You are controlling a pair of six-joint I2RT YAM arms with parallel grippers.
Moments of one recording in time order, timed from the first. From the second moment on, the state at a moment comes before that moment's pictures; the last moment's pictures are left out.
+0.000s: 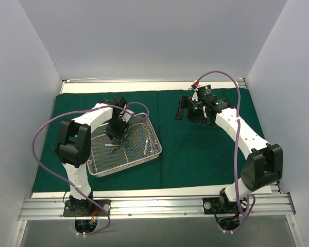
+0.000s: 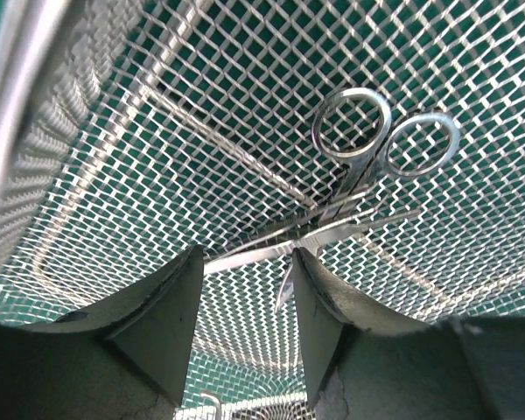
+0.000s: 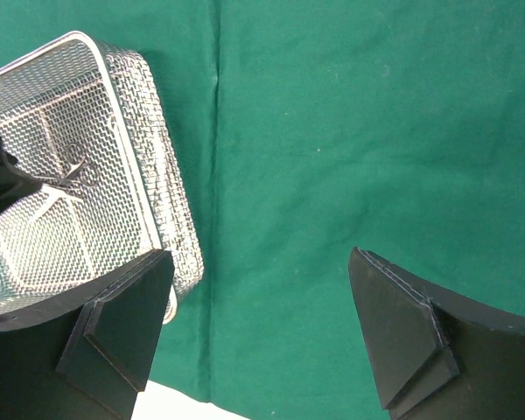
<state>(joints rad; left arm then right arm) -0.35 1.94 1.42 -0.94 -0.02 0.16 0.33 1.53 1.28 -0.64 -0.16 0.41</state>
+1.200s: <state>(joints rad) -0.36 2.00 1.50 -1.01 -0.03 0.11 0.33 1.55 1.31 -0.62 -0.18 0.43</state>
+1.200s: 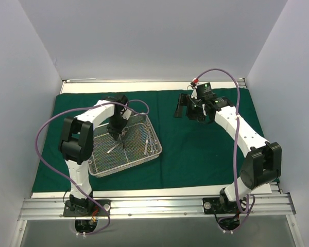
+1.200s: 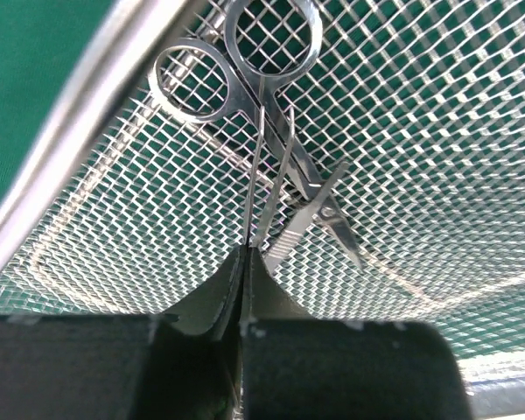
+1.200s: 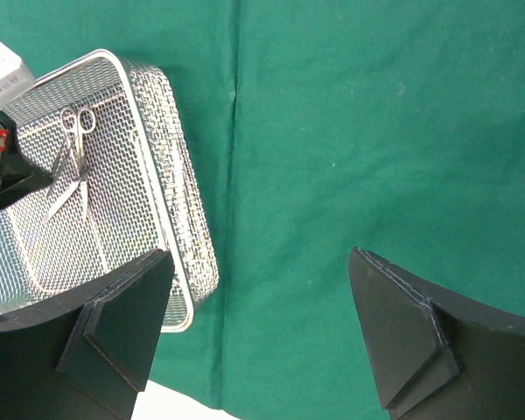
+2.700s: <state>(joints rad) -0.44 1.62 1.09 0.75 1.11 -1.32 0.41 1.36 1.13 -0.05 -0.81 0.67</state>
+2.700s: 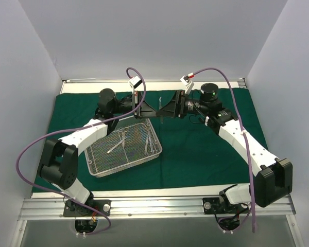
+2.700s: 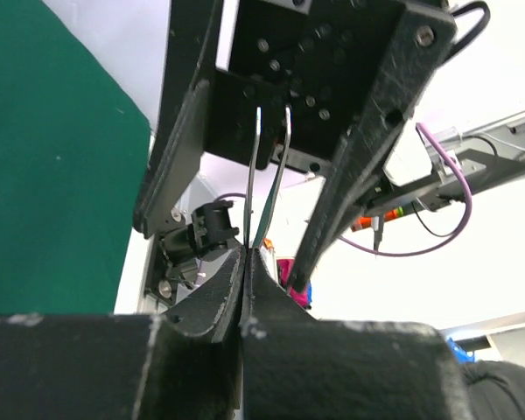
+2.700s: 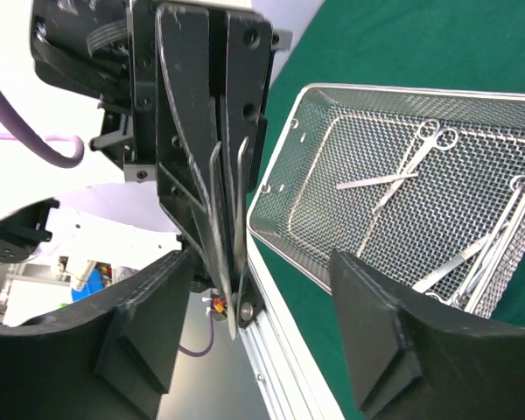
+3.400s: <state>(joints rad) -0.48 1.68 1.08 0.93 1.15 -1.46 0.38 1.36 1.10 0.08 -0.89 0.79</state>
